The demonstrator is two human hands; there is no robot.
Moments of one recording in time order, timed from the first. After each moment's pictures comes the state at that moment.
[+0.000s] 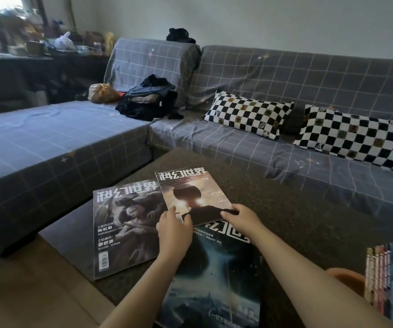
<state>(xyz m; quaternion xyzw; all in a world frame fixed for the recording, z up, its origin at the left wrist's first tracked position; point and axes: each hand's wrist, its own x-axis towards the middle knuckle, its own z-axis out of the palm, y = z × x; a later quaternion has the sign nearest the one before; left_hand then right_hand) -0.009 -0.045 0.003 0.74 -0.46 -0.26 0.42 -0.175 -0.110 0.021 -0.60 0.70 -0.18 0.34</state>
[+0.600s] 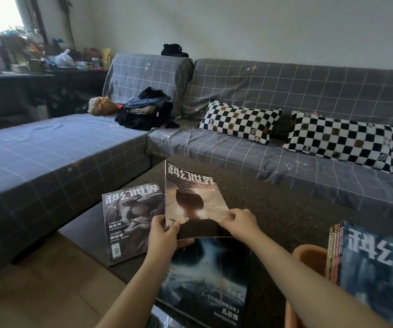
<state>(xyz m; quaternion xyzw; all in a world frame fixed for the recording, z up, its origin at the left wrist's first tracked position) 0.004 0.022 0.030 0.54 -0.27 -0.51 0.61 -0.178 -0.037 0.057 -0.63 0.72 -0.15 0.26</state>
